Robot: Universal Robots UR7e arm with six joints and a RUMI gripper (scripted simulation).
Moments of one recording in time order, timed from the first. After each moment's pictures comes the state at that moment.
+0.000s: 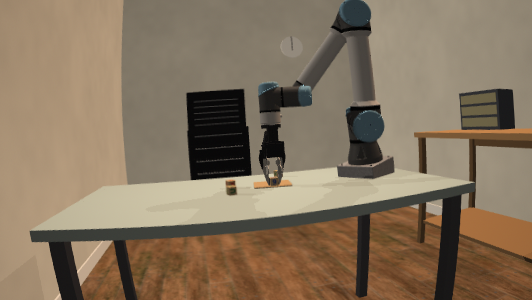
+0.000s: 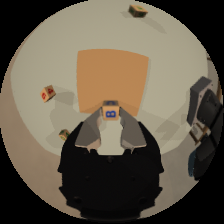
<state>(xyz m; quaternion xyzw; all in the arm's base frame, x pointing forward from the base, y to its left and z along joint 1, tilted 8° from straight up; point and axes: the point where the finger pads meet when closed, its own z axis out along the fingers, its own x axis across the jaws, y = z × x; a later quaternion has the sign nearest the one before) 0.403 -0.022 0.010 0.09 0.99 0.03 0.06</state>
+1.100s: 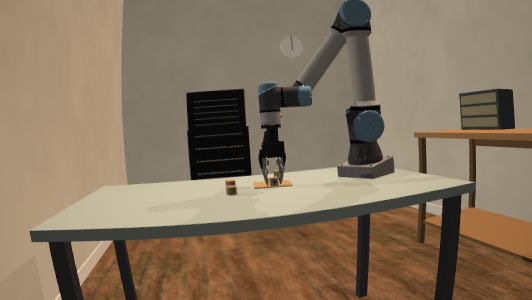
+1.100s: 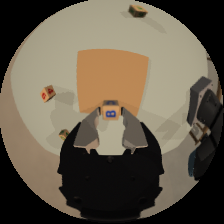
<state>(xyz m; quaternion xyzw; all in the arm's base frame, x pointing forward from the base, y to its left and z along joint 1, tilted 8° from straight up) 0.403 -0.022 0.010 0.09 0.99 0.03 0.06</state>
